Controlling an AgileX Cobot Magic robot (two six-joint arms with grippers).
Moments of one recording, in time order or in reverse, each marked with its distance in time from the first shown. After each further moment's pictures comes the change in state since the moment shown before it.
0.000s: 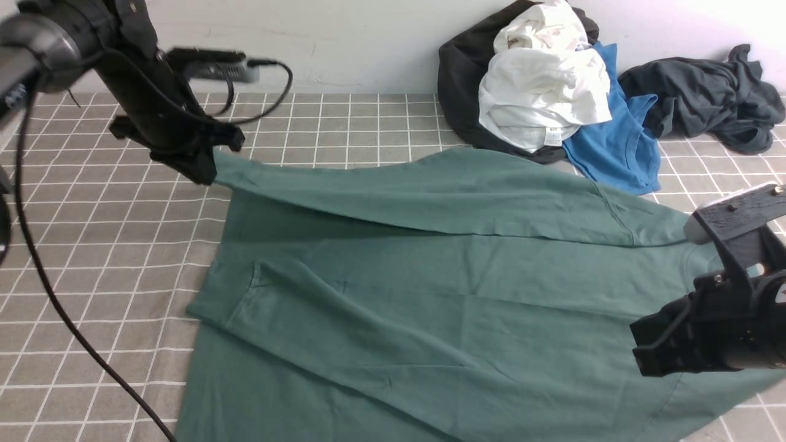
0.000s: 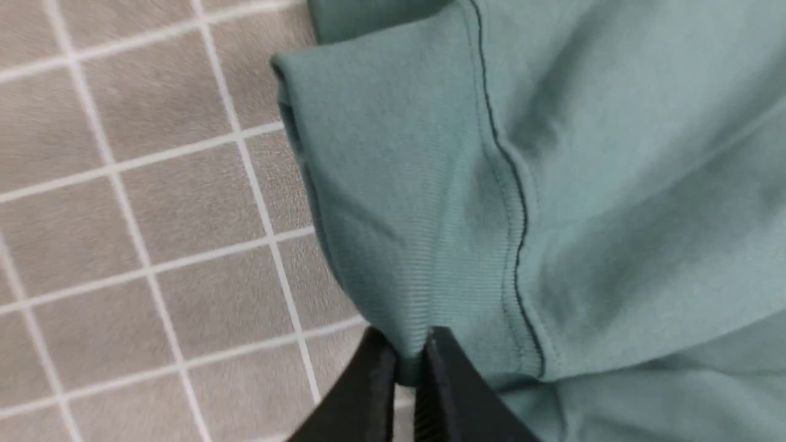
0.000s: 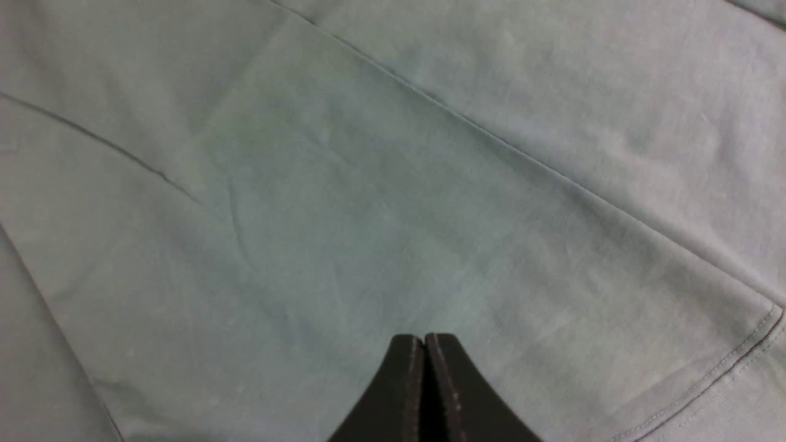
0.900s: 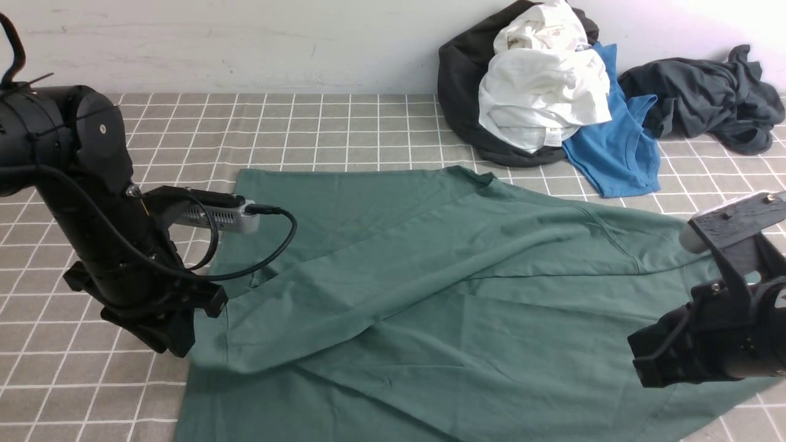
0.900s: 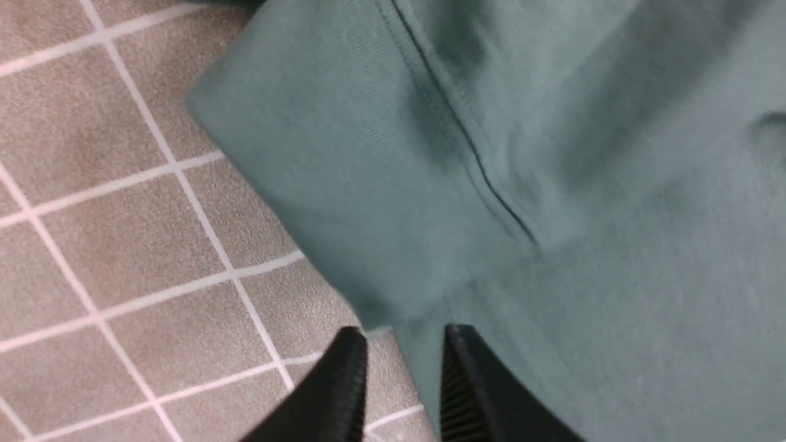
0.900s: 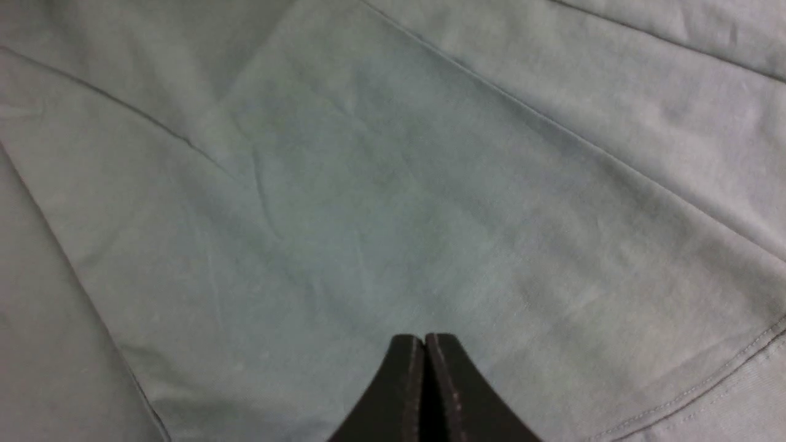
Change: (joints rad) right arm 0.000 0.000 -0.001 0.023 0.052 -0.025; left arm -0.097 -0.485 0.874 0.008 -0.080 -0.009
